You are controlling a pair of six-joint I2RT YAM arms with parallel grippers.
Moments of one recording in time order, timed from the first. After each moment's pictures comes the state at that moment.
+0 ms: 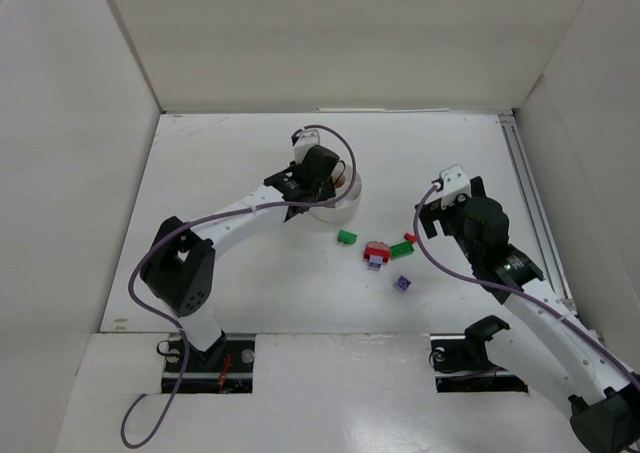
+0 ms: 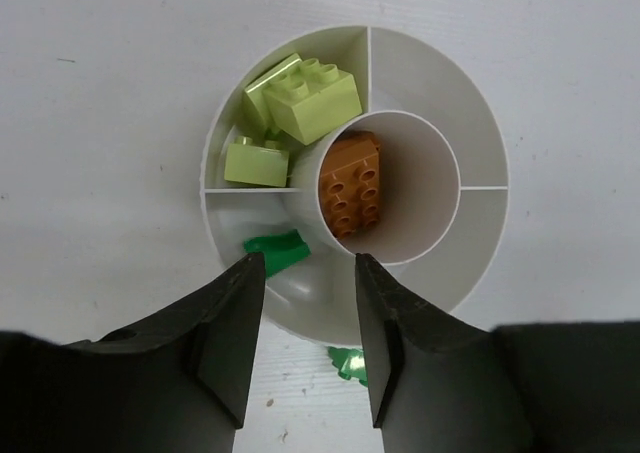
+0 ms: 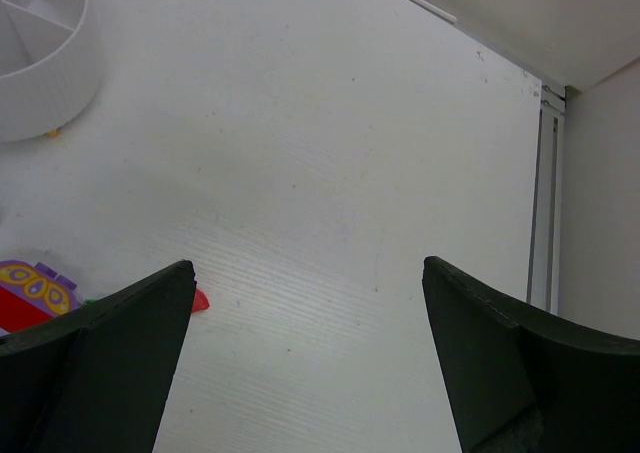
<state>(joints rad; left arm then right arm) -0.72 1.67 1.27 -0.36 -0.42 -0.70 0.45 0.76 0.65 -0.19 0.28 -0.28</state>
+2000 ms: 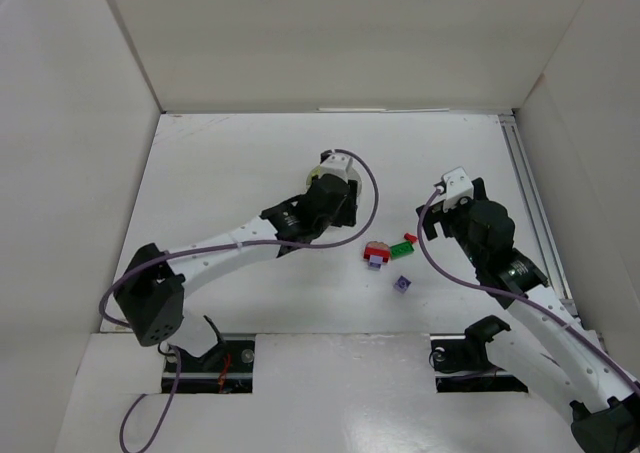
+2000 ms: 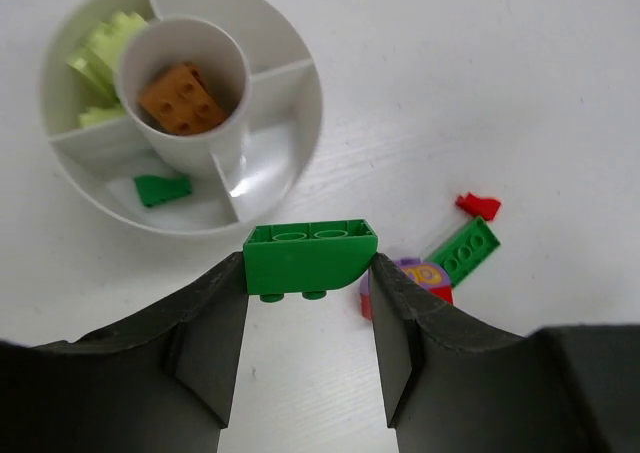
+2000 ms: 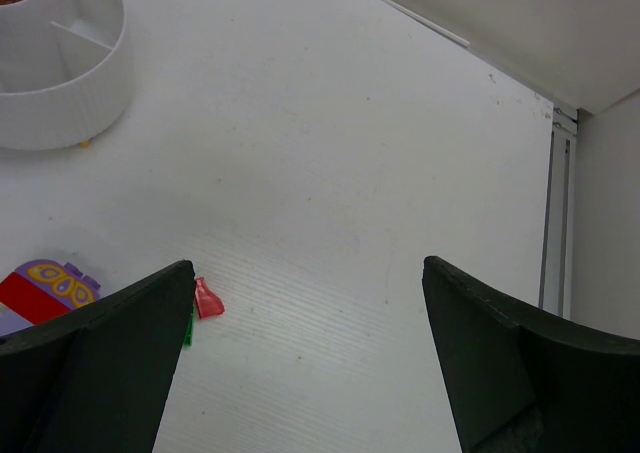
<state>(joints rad) -0.92 1.49 1.09 -0.20 -0.35 -0.50 0.45 0.71 0.64 -0.19 0.23 -0.28</state>
